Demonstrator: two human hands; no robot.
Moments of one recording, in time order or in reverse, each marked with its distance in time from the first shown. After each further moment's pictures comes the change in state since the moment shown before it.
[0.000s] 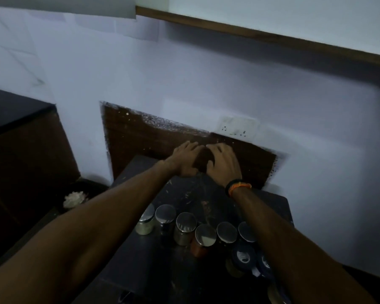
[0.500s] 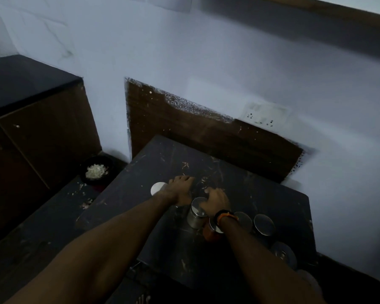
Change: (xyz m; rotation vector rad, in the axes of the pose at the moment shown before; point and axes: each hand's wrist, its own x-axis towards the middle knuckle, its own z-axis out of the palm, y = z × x) left_hand -0.084 -0.035 0.117 -0.181 -0.245 -0.267; right_hand -0.084 -0.013 0.131 0.091 -0.573 0.278
